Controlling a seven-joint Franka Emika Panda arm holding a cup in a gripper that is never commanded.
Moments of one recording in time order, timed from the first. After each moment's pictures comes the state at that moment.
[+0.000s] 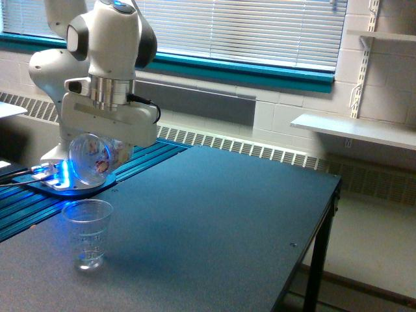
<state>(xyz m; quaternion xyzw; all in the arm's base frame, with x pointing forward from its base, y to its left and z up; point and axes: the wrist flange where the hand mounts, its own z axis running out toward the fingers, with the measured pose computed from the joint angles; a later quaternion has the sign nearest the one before) 0.313 -0.242 0.326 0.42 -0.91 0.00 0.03</state>
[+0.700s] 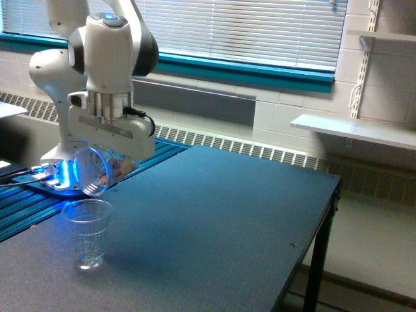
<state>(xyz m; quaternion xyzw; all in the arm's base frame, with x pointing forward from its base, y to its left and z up) 0.316 -0.244 0.301 0.34 -0.94 -0.03 0.01</state>
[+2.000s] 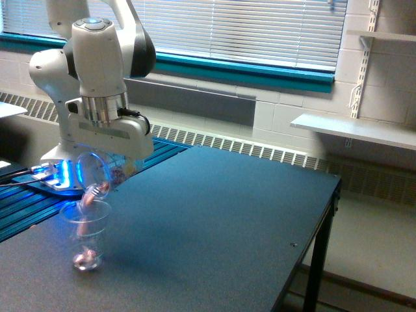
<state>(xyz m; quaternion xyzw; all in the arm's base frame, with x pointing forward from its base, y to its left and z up) 0.307 -0.244 0.295 0.33 -0.94 -0.04 -0.05</state>
